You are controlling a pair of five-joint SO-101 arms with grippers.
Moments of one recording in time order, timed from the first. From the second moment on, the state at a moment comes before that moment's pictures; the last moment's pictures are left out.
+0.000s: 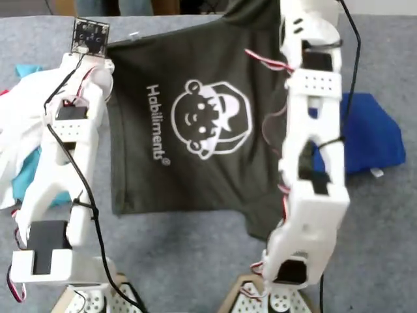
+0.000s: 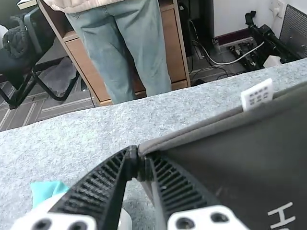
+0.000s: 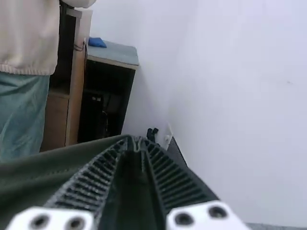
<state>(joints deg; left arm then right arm) -8.4 -3.6 22.1 8.0 -17.3 5.3 31.8 -36.5 11.2 12.5</state>
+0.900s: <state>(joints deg) -2.1 -23.7 38.3 50.4 -30.5 10.1 43.2 -93.4 100.9 26.4</state>
